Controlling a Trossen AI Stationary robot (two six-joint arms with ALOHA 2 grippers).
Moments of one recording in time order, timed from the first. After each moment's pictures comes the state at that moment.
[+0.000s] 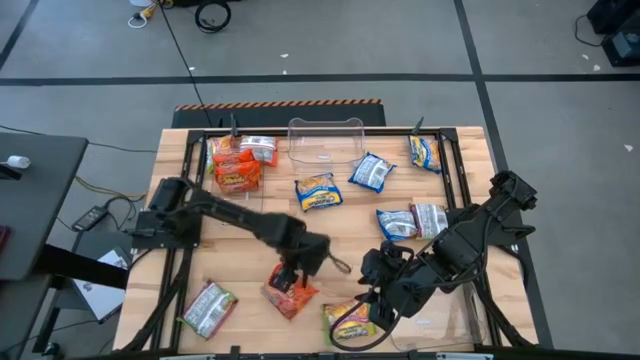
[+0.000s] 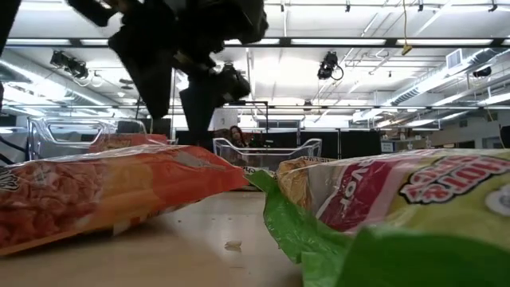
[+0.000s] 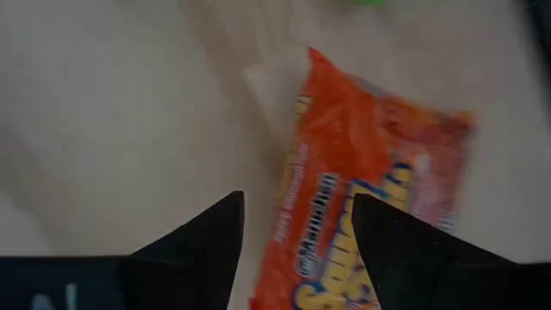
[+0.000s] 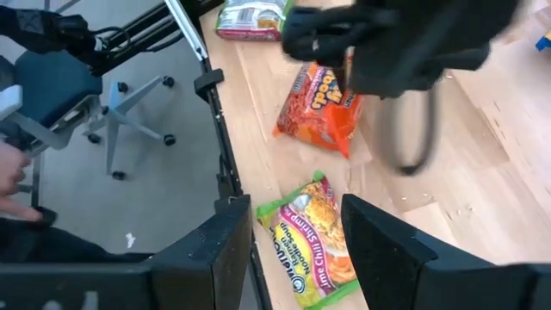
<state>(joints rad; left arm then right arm) -0.25 1.92 1.43 -0.80 0.26 0.20 0.67 1.71 1.84 -1.02 0.33 0.97</state>
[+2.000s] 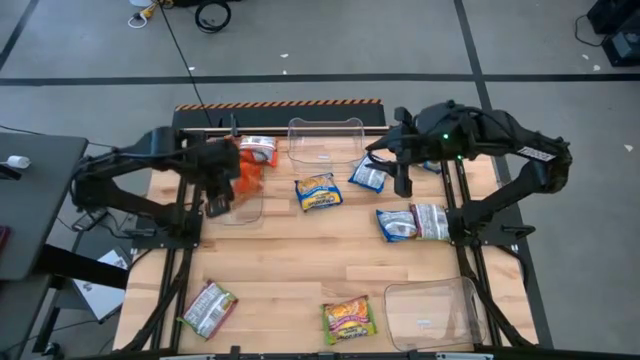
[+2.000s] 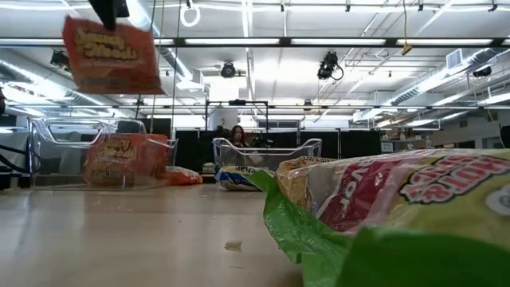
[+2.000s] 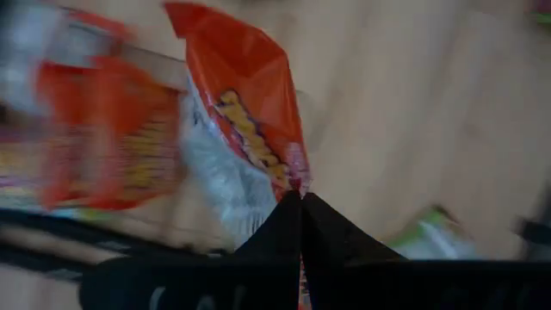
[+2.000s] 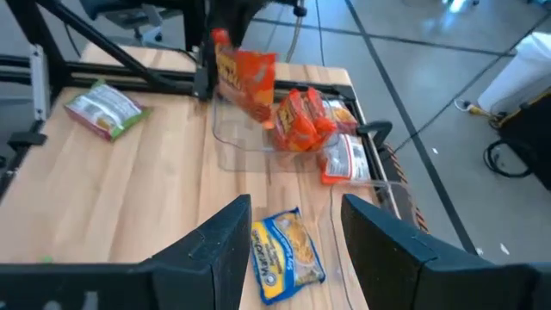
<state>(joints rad) 0.15 1.23 1.51 -1.57 -0.04 -0.16 0.01 1.34 1.82 -1.01 0.15 -0.11</state>
